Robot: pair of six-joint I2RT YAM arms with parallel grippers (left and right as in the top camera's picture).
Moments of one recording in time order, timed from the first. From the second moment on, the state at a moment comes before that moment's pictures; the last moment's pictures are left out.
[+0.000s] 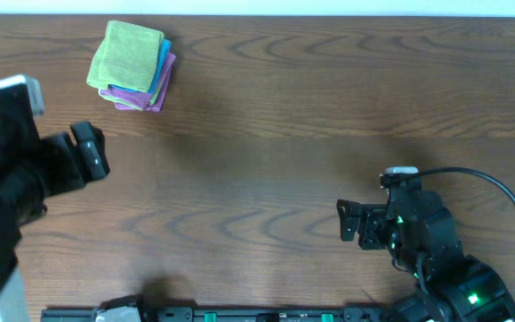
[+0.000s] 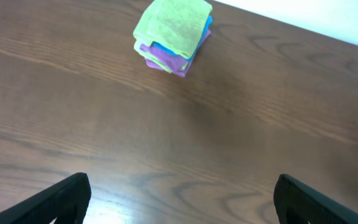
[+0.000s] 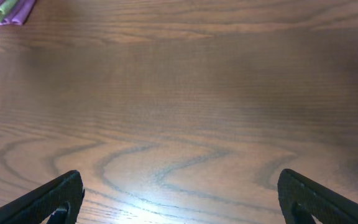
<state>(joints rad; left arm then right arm) 0.19 1.18 1.91 -1.56 0.14 -0.11 0.45 0.67 0.76 -0.89 0.07 0.44</state>
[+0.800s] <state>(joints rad) 0.19 0.43 0.83 -0.98 0.13 -0.09 0.45 0.67 0.75 -0.89 0.07 0.44</state>
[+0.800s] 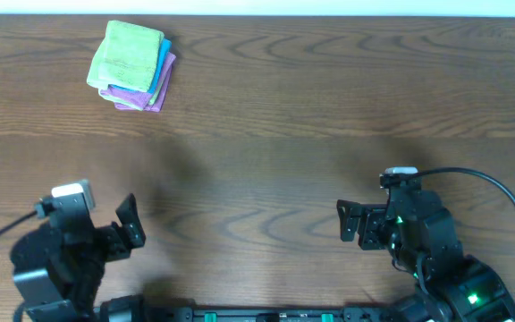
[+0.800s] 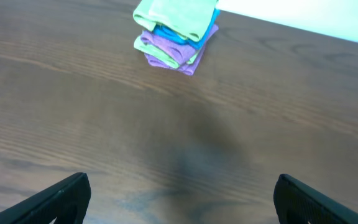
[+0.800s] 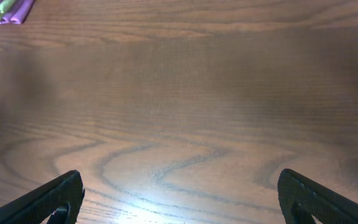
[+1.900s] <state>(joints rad) 0.10 0.01 0.32 -0.94 0.12 0.10 0.45 0.67 0.75 -0.89 0.07 0.44</state>
